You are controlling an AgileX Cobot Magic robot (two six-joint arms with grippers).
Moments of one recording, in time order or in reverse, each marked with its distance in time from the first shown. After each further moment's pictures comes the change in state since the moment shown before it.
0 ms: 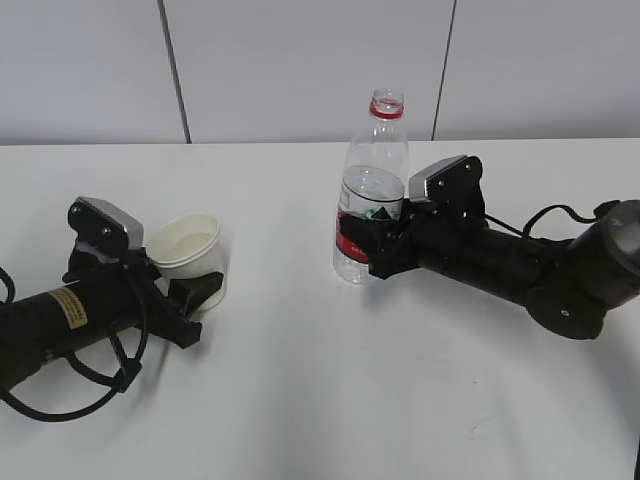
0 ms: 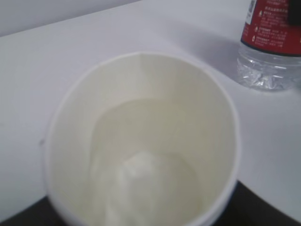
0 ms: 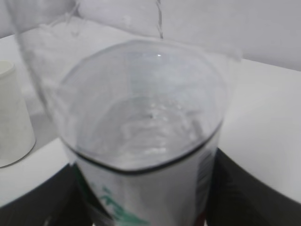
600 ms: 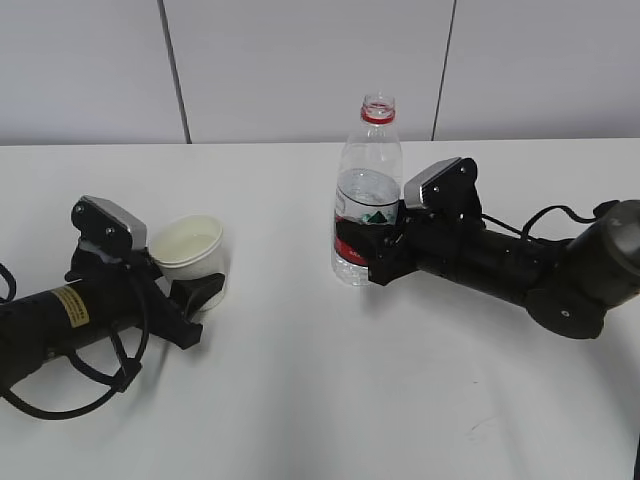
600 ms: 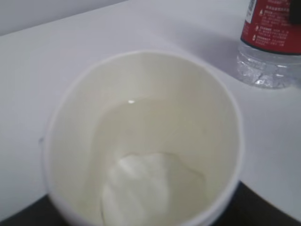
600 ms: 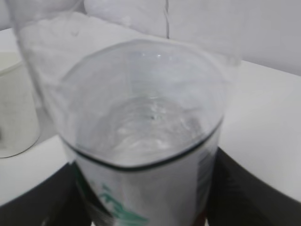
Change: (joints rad) left arm 0.000 0.000 -0.008 0.014 0.027 0.004; right arm 0.000 0.005 0.000 -0.032 0.000 -0.033
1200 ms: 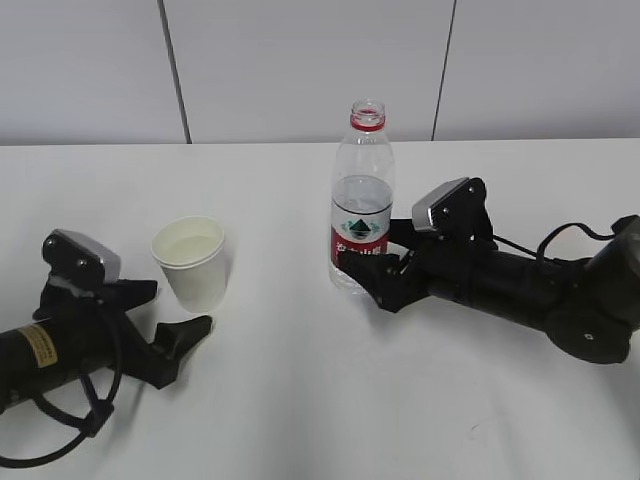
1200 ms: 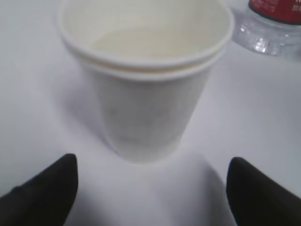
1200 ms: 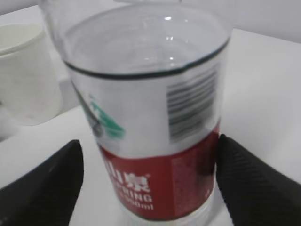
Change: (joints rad) left arm 0.017 -0.021 0.142 -0.031 -0.035 0.000; right arm -0.002 -0.035 0.101 -0.016 0.000 -0.011
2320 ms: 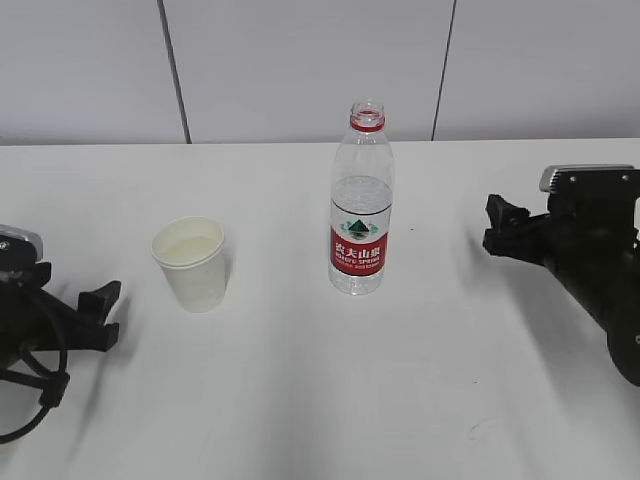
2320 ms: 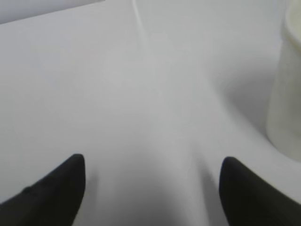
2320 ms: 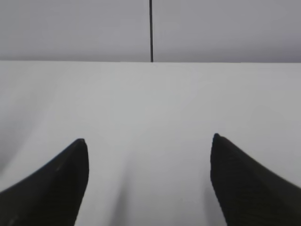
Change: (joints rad) left arm 0.011 -0.139 0.144 -0.483 -0.015 0.180; right arm -0.080 -0.129 0.234 0.756 -0.108 -0.264
